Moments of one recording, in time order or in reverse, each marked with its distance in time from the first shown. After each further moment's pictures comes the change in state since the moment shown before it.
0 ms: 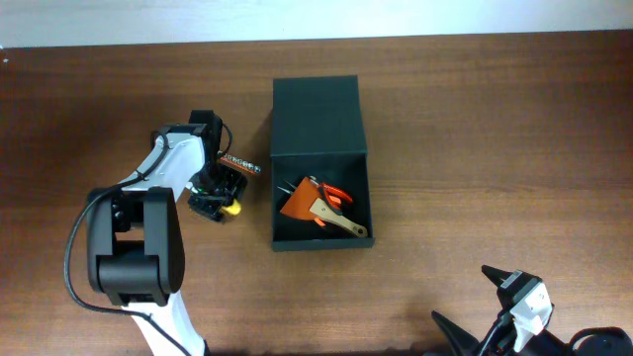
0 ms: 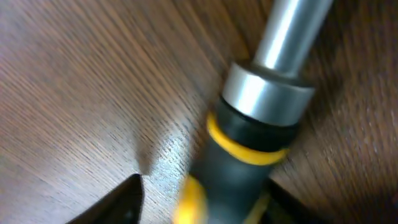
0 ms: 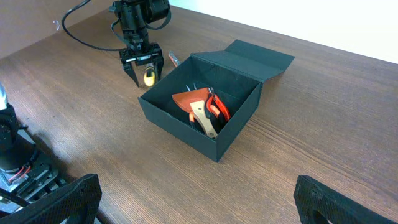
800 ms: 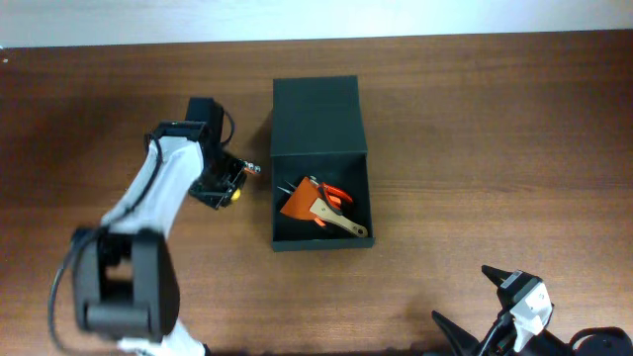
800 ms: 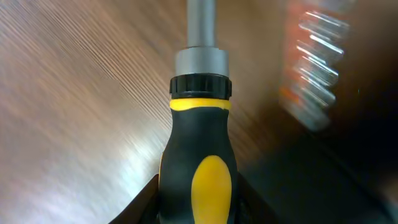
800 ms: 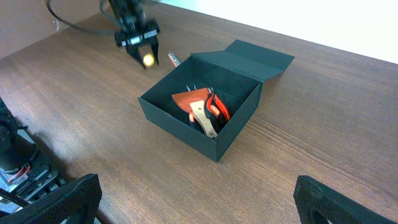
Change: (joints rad) left arm -0.069 -0.221 -0.004 0.000 0.004 -0.006; right arm 0.000 0.000 0.000 0.000 0.000 0.000
